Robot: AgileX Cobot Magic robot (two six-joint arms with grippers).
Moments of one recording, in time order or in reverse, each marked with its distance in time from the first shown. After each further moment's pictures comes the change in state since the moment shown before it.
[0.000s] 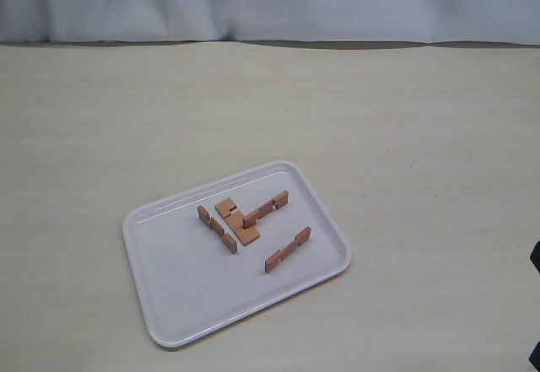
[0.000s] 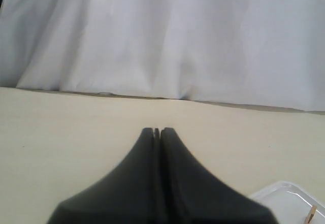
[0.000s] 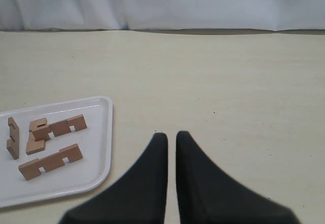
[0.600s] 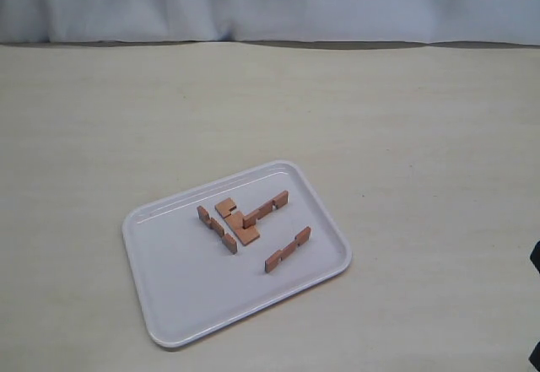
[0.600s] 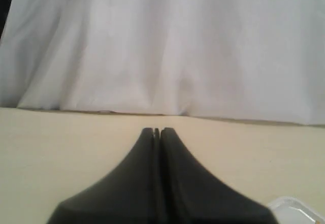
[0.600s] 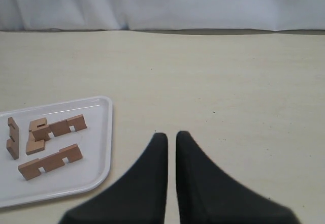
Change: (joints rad) left arm 0.000 0.000 -0.009 0.020 -0.043 0.000; right arm 0.000 0.000 0.000 0.000 0.000 0.000
